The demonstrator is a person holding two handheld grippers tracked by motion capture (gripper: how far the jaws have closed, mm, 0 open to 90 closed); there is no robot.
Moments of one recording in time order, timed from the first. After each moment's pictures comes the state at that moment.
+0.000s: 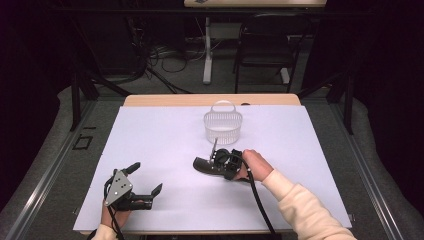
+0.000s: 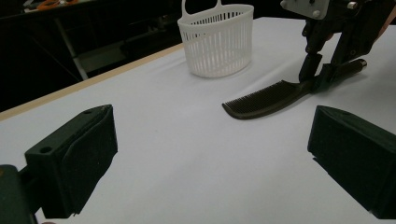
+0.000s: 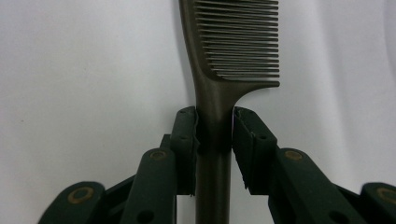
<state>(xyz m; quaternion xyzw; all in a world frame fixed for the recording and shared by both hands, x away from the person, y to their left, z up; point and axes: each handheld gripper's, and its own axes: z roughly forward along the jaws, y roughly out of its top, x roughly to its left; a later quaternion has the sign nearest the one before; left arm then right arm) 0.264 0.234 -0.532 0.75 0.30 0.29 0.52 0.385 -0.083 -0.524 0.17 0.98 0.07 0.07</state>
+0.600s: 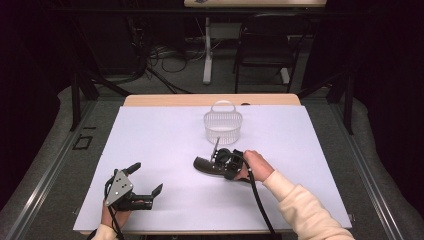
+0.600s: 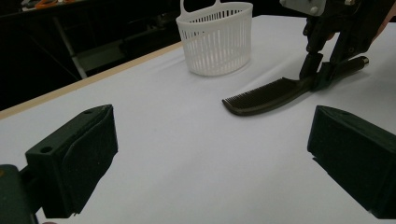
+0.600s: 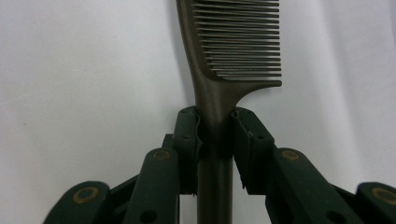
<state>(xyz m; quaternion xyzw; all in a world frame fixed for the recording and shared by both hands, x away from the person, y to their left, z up) 0.265 0.234 -0.532 0.75 0.30 0.29 0.52 0.386 -0.088 -0.524 0.19 0.98 0.08 0.06</state>
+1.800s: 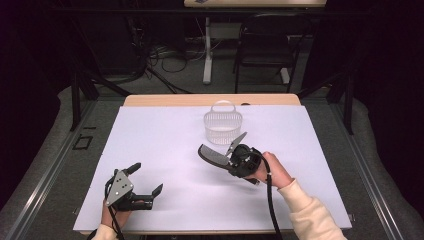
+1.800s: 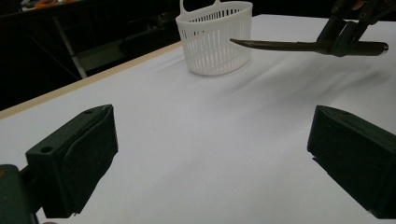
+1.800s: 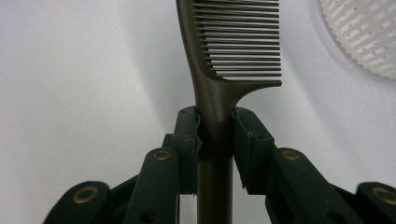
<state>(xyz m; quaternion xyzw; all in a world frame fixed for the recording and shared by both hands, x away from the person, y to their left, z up) 0.264 0.233 -0.532 0.75 0.30 0.29 0.52 0.366 -0.133 -0.493 0.24 0.94 0.22 0.07</state>
